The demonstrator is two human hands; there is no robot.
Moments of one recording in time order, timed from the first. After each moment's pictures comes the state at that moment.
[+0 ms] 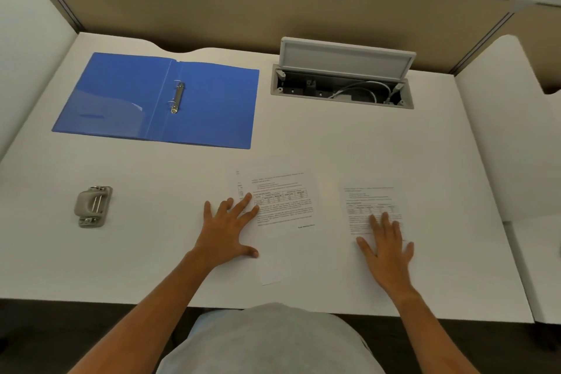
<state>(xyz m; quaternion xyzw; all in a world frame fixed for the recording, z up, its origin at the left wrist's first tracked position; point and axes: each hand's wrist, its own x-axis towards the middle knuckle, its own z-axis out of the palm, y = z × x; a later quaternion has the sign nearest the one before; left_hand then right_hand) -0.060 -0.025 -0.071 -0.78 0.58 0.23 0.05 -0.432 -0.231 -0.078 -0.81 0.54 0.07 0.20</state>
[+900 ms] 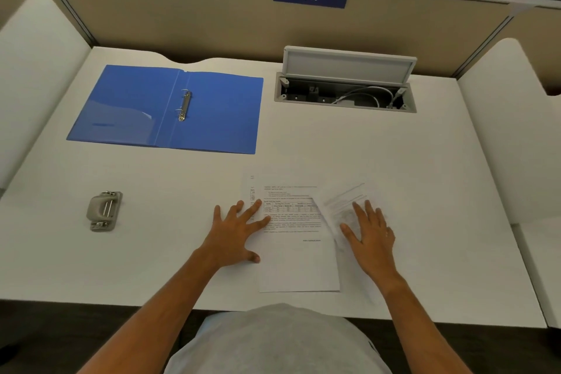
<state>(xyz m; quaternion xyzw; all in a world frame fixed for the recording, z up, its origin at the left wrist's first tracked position) -0.063 -0.029 -0.056 -0.75 0.61 0.24 0.11 -0.374 -0.227 -0.062 -0.83 0.50 -0.01 0.24</state>
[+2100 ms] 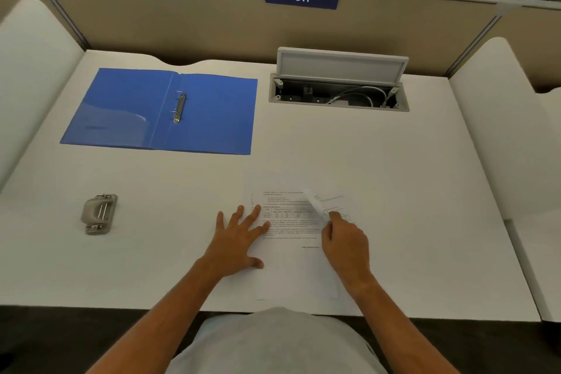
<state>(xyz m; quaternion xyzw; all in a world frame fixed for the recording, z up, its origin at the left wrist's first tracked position) -0.087 -0.025 -0.053 -0.75 0.61 0.24 0.09 -0.323 -0.181 -0.023 -0.86 0.48 -0.08 0.14</state>
